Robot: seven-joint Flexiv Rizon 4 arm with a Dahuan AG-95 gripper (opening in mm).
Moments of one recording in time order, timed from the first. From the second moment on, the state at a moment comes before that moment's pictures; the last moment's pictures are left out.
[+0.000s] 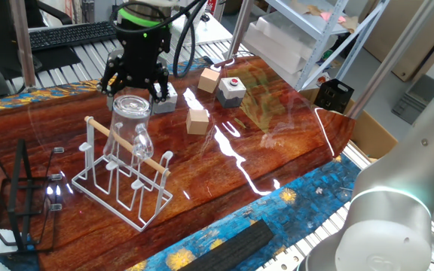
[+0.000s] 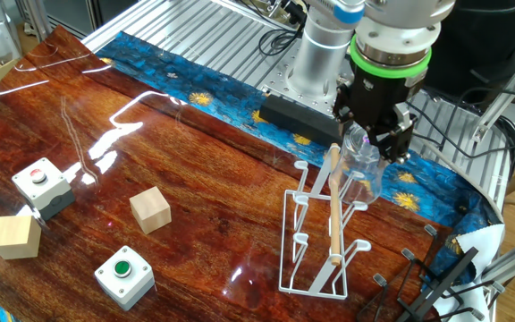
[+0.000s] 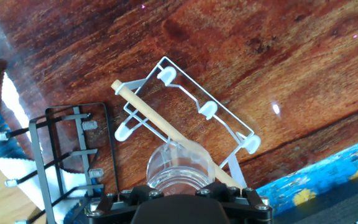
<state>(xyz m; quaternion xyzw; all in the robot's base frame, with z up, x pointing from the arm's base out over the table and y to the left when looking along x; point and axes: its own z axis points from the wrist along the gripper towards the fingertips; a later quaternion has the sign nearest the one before) 0.462 0.221 0.305 -0.20 -0.98 -0.06 0.07</state>
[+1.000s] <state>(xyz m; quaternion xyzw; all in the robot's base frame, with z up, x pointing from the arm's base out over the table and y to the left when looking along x) 0.496 0.157 0.305 -0.08 -0.99 -0.03 0.05</state>
